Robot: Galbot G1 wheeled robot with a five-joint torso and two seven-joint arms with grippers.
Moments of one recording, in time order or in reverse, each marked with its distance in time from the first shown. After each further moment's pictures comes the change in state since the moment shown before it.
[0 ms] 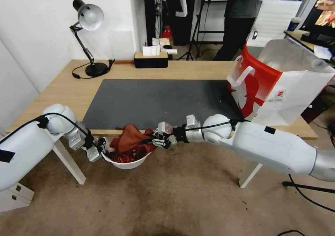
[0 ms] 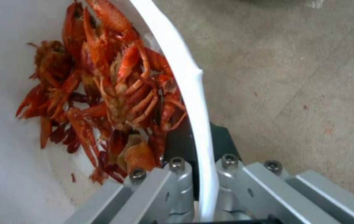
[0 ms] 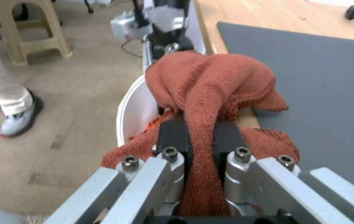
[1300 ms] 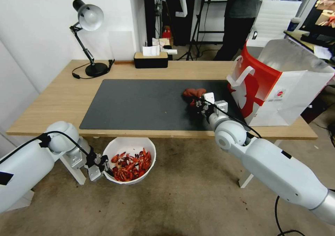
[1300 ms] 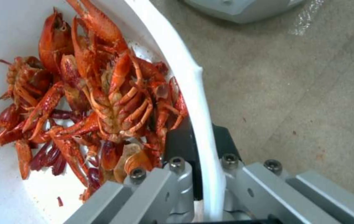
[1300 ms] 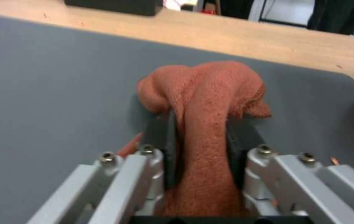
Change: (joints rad) left arm 0.215 0.013 -0.102 -0.117 0.062 0.006 -0.023; right arm -0.472 0.035 0.598 0.100 0.080 -0.350 1.078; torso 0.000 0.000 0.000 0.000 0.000
